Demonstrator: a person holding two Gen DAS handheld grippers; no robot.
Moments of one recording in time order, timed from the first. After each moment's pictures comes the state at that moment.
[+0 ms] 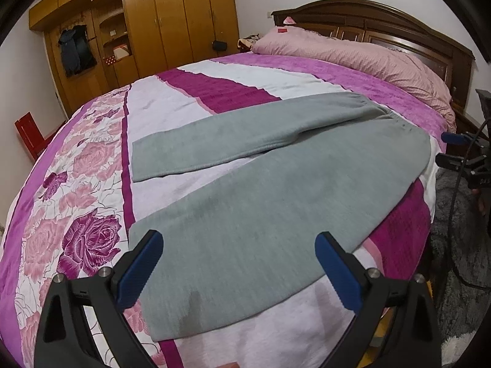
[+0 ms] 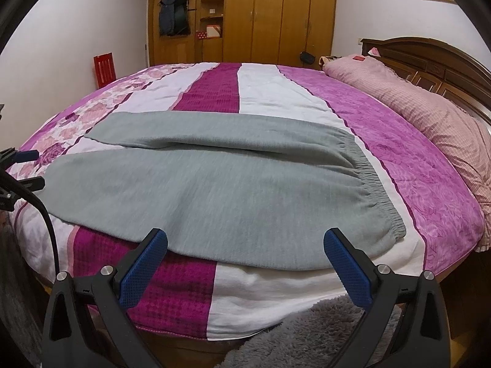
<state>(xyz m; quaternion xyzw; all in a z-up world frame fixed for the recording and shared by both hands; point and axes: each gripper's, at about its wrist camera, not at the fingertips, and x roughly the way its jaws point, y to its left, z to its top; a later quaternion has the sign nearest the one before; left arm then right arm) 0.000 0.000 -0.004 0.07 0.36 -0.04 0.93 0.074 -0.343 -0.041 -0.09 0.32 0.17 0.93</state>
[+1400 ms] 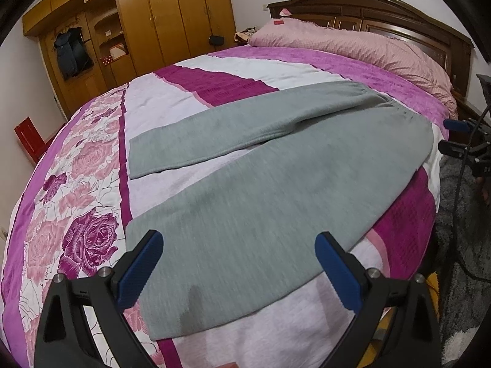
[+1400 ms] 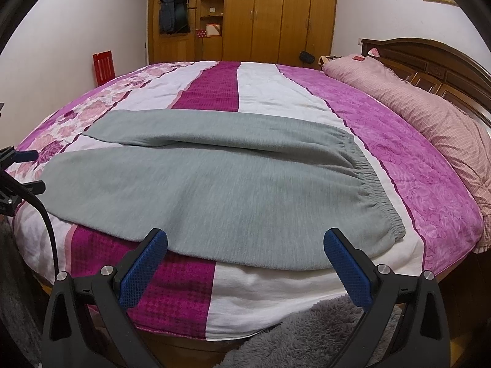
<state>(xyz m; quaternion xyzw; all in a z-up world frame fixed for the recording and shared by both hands) 0.004 -0.006 -0.011 0.09 0.38 -0.04 0.92 0.076 -0.342 -0.040 -0.10 0.33 0.17 0.93</state>
